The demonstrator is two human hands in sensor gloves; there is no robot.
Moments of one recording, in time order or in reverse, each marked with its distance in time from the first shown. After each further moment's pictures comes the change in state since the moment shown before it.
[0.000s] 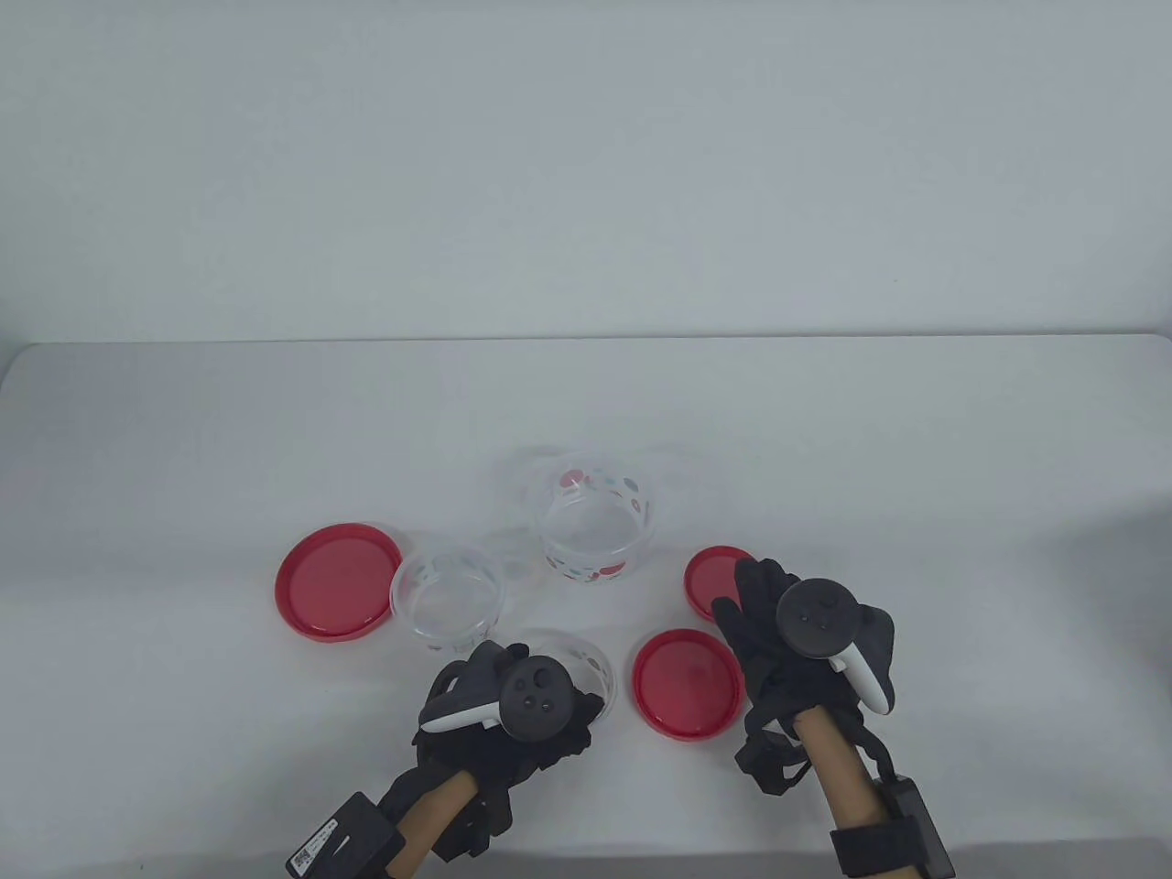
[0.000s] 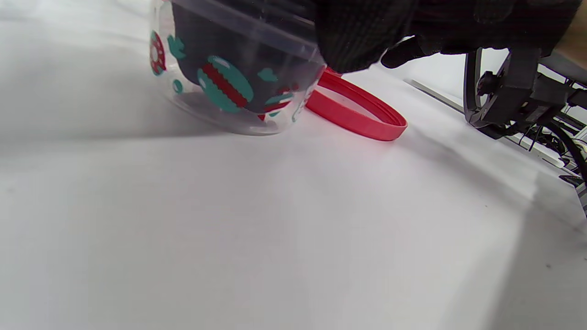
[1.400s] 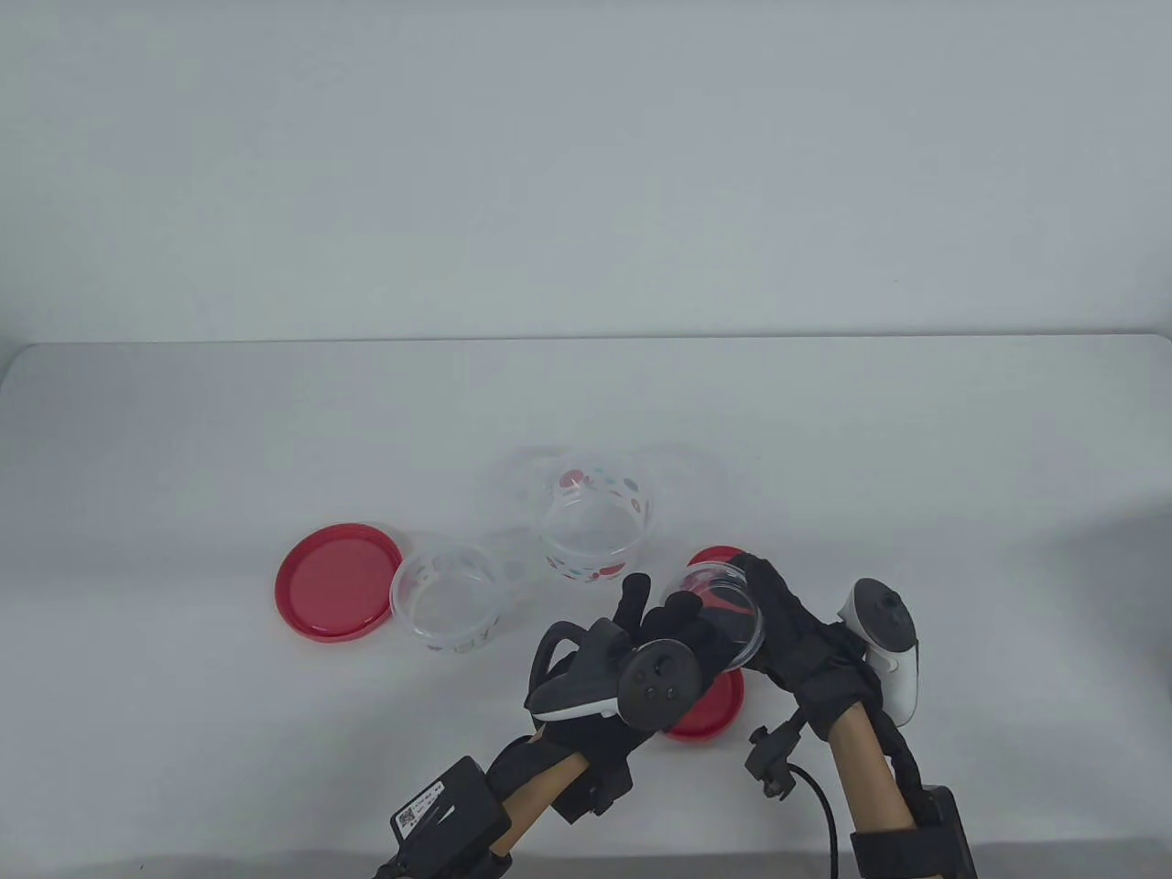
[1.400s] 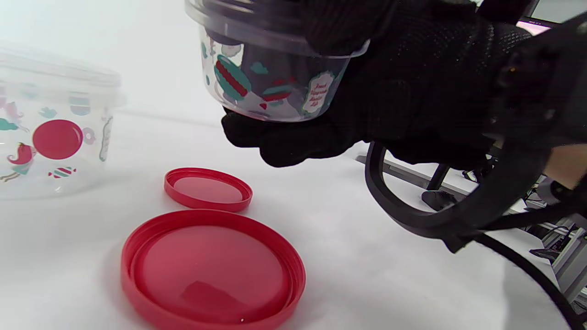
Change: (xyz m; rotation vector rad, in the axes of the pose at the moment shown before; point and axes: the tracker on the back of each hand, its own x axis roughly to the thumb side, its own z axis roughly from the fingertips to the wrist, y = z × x) left_hand 0.105 0.067 -0.032 0.281 -0.088 -0.111; right_hand -0.003 -0.005 0.007 0.259 -0.098 -0.879
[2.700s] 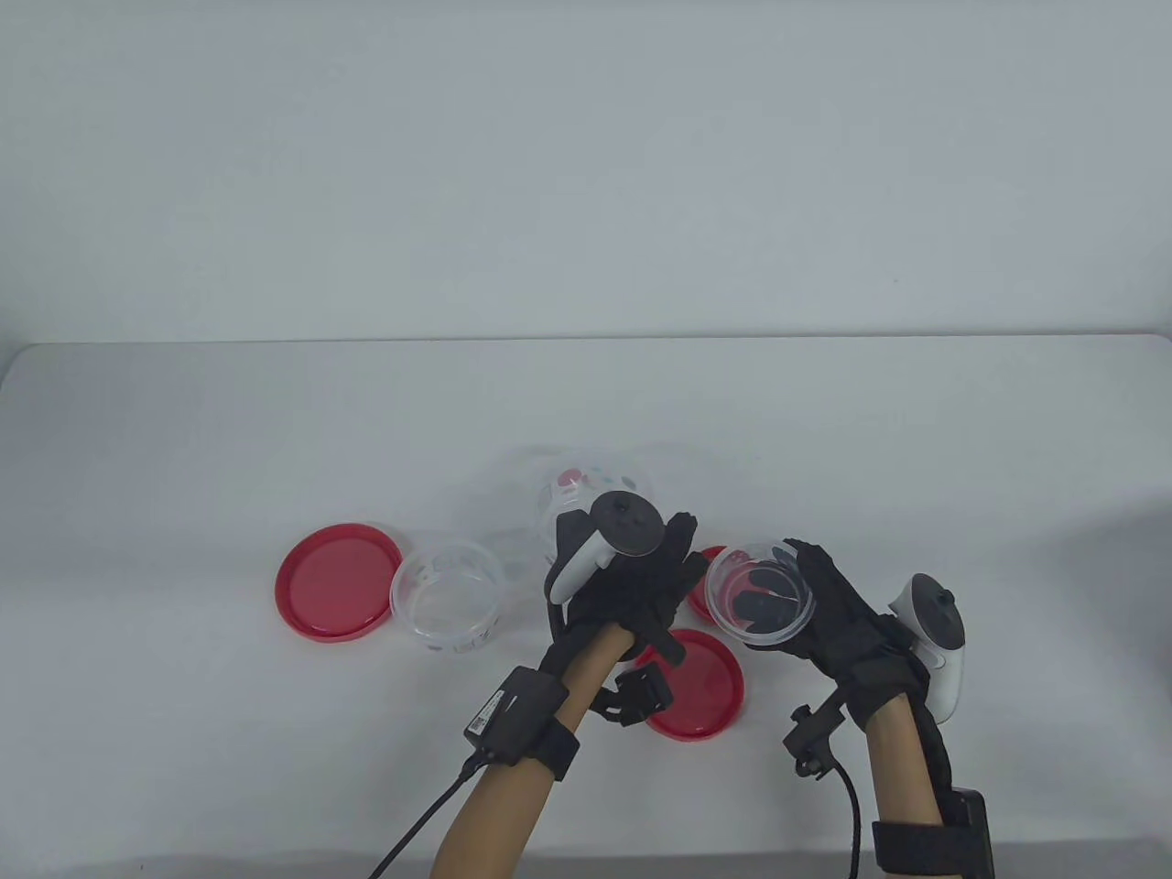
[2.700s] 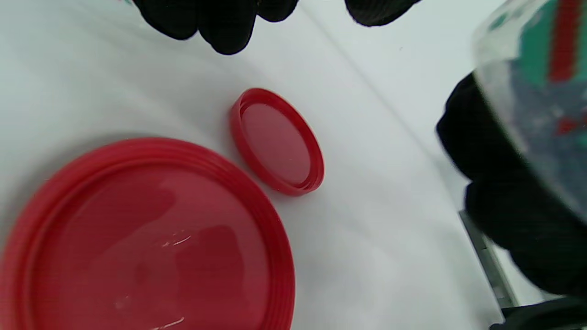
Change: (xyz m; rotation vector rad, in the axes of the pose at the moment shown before) left_hand -0.089 -0.037 -0.094 -0.282 0.523 0.615; right_hand 0.011 -0.038 0.011 -0.099 -0.060 -0.126
